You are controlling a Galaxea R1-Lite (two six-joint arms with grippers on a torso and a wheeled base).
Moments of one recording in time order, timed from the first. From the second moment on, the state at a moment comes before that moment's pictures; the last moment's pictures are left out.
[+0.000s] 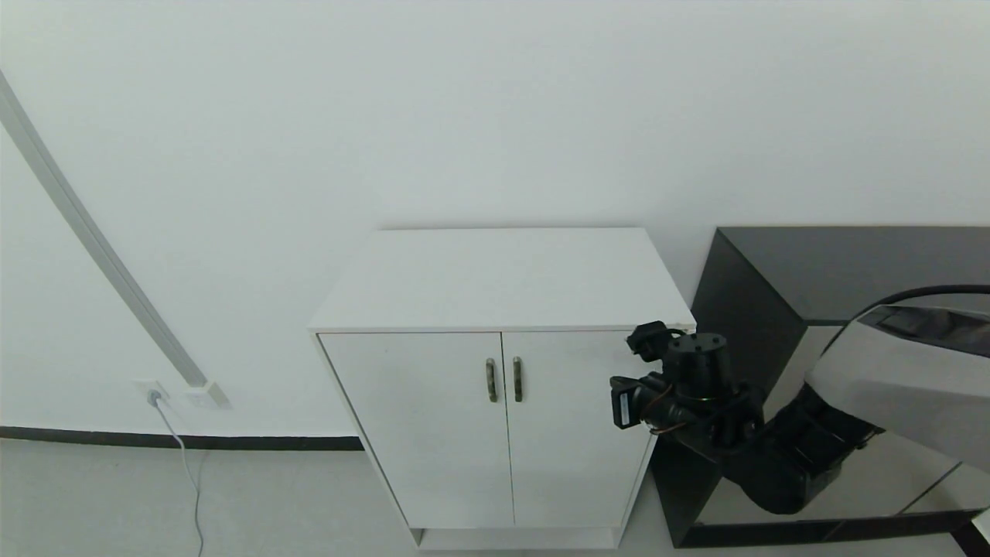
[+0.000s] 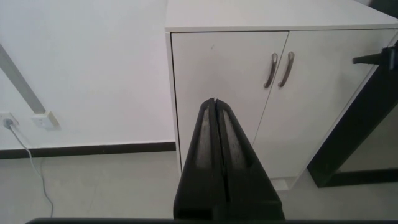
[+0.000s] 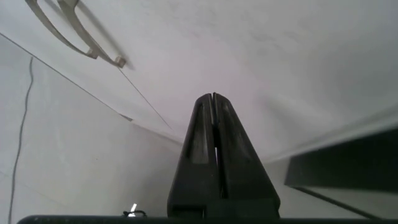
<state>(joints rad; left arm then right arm) 0.00 0.00 0.00 0.00 -0.03 0.00 0.54 2.19 -0.85 -0.98 -0.12 0.10</state>
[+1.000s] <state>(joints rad) 0.00 0.00 0.00 0.00 -0.03 0.00 0.39 1.62 -0.30 -0.99 -0.24 0.03</state>
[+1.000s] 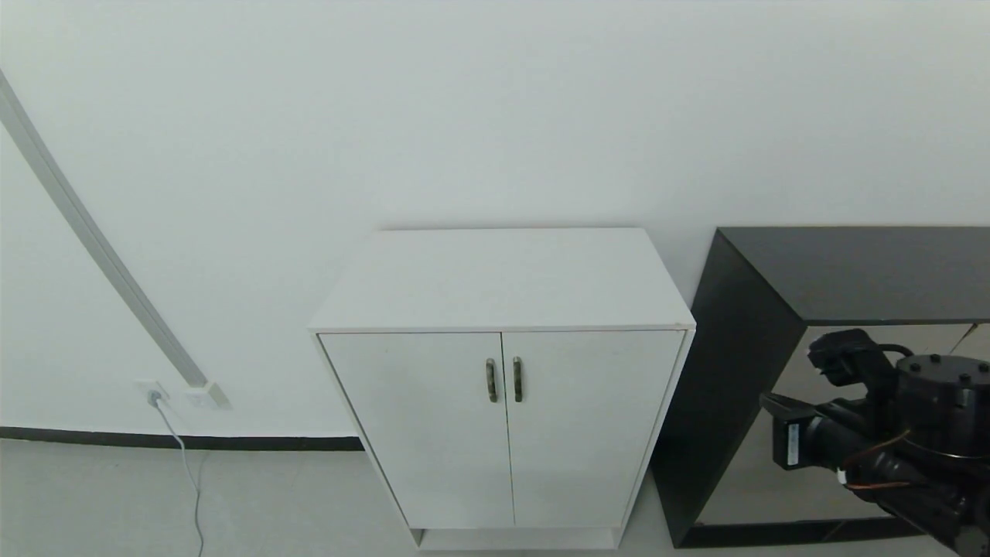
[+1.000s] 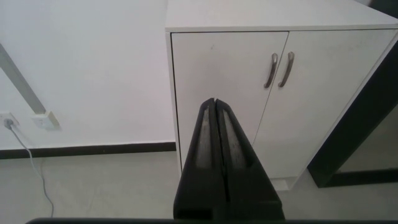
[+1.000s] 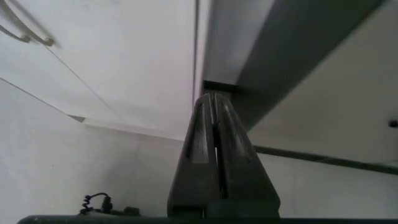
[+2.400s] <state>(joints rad) 0.00 0.00 0.00 0.00 -0.03 0.00 0.32 0.68 -0.07 -0.21 -0.07 -0.06</state>
